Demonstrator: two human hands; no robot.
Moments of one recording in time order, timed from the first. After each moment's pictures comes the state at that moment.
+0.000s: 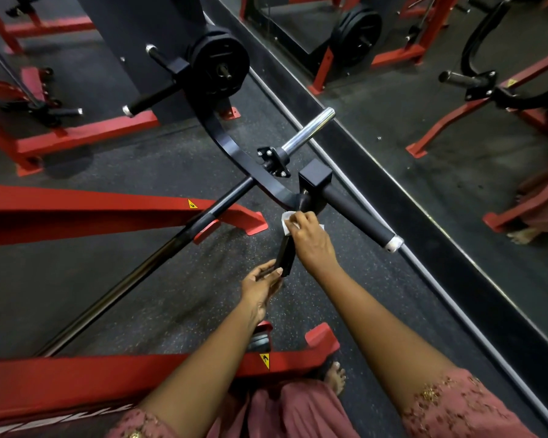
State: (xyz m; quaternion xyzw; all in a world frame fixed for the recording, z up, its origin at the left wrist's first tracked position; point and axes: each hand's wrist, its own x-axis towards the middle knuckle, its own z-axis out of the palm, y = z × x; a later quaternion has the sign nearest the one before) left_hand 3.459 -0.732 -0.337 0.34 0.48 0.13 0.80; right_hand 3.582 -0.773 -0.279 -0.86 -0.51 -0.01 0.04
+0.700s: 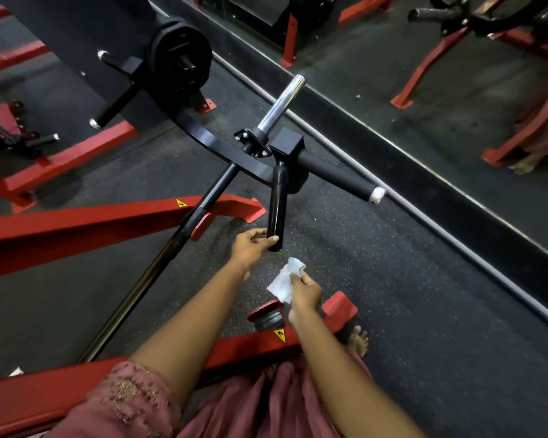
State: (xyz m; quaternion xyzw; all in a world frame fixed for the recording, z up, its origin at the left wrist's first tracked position) left_hand 3.474 -0.699 -0.333 0.64 0.41 0.02 0.65; right_hand 3.466 -0.819 -0.363 -0.66 0.30 0.26 0.65
